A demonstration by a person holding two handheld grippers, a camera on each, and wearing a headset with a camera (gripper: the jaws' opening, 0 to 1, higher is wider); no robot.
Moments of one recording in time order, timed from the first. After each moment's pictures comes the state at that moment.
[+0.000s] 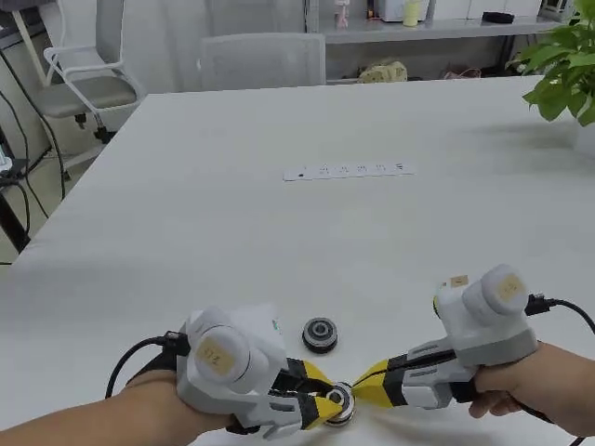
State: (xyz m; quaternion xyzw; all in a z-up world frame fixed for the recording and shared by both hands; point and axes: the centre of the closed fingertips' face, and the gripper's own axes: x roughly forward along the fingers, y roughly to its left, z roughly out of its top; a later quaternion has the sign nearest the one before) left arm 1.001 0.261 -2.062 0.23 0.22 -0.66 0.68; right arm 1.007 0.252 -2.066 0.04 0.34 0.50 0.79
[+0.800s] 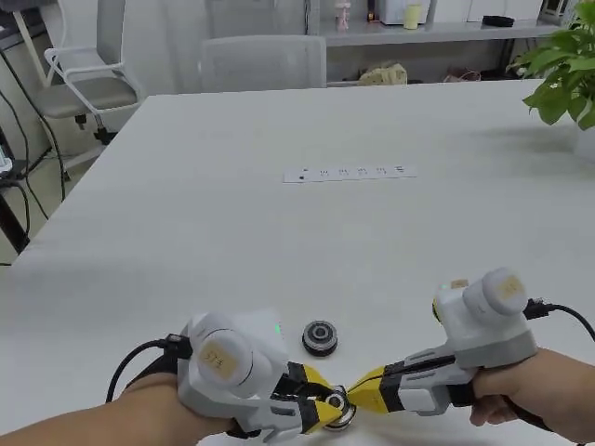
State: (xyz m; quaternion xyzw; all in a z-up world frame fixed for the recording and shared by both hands) left arm 1.001 0.261 -2.062 0.24 0.22 -0.66 0.68; right arm 1.002 0.259 -2.062 0.07 0.34 0.51 0.79
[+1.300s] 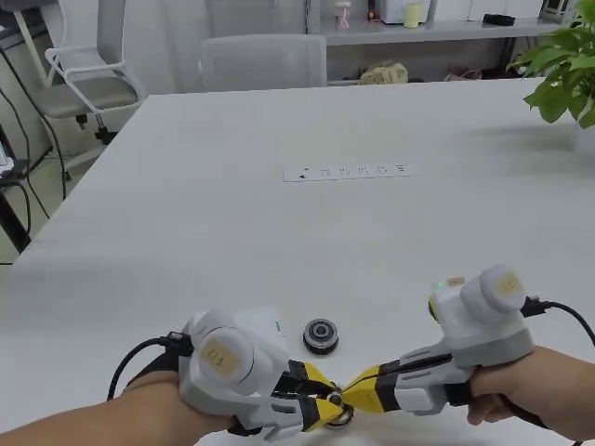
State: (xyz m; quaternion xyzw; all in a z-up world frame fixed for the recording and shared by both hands) left arm 1.001 0.261 -2.062 0.24 0.22 -0.65 0.68; right arm 0.995 0.273 -2.051 0.08 0.33 0.53 0.78
